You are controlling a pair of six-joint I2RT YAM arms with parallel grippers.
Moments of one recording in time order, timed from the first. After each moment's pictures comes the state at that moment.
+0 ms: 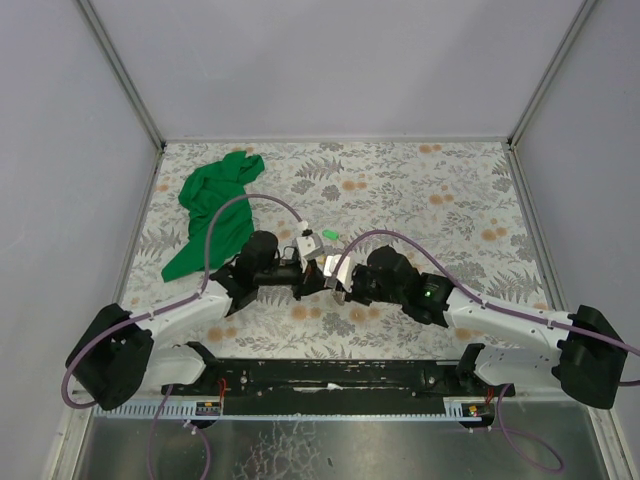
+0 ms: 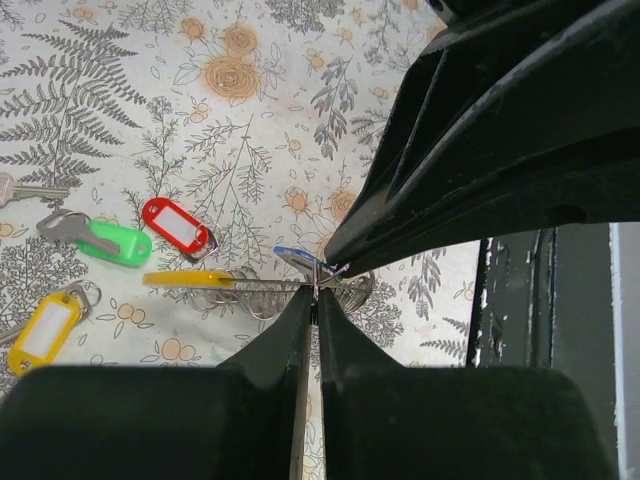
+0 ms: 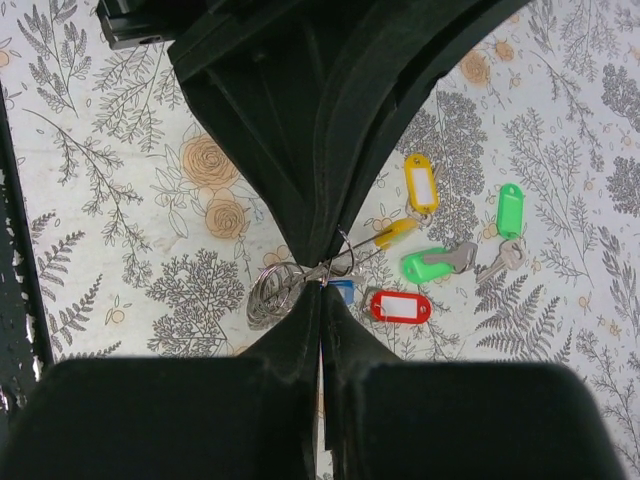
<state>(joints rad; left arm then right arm) -0.67 1.23 0.56 0.25 0.68 0.03 0.99 1.16 0.68 -0.08 -0.14 -0.41</state>
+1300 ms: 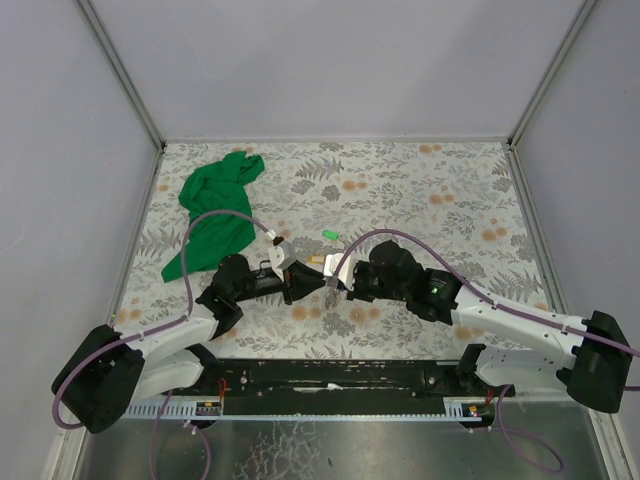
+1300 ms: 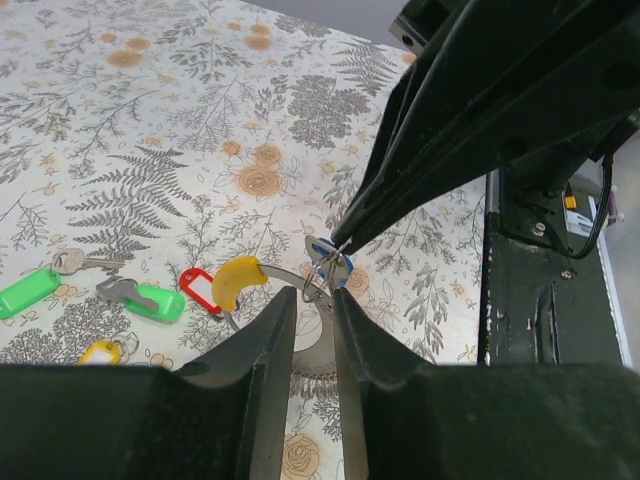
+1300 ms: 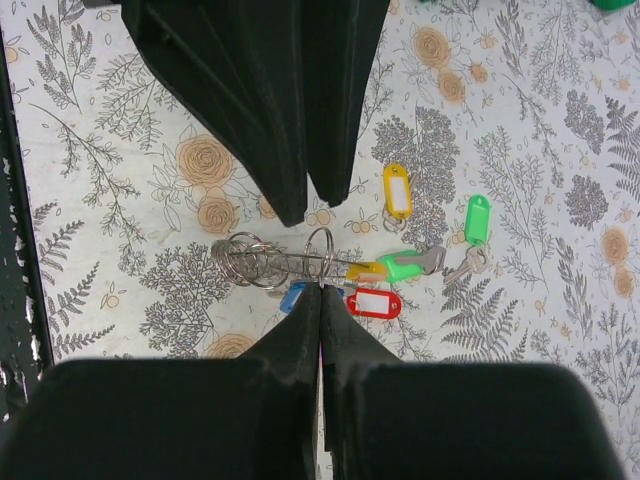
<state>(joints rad) -0.63 1.07 0.28 0.78 0.65 -0.15 0.99 1.12 0.76 -0.19 -0.13 -0.47</state>
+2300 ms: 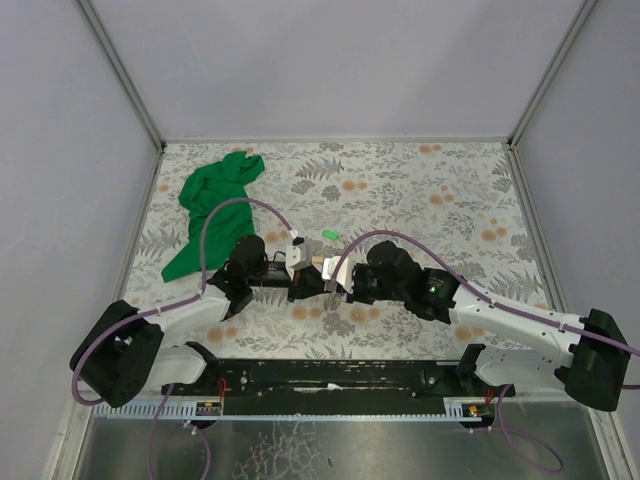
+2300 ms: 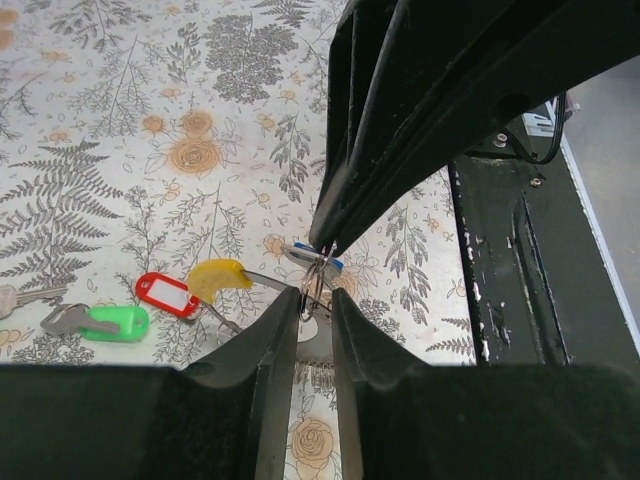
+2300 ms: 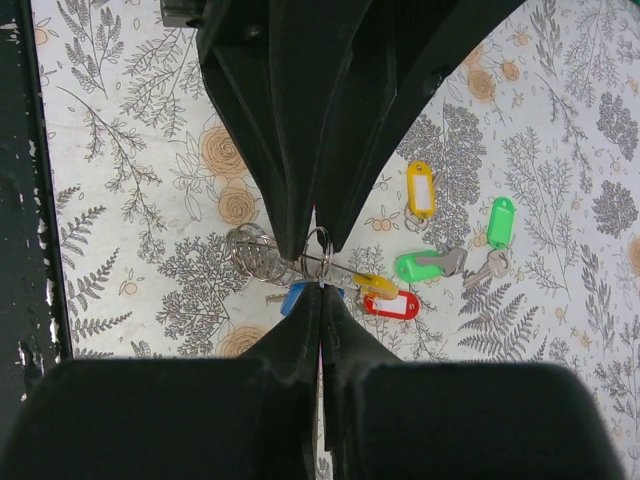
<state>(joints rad) -0.59 1.25 0.43 0.60 0.93 0.08 0.99 1.13 0.77 -0.23 -0.17 -0.49</state>
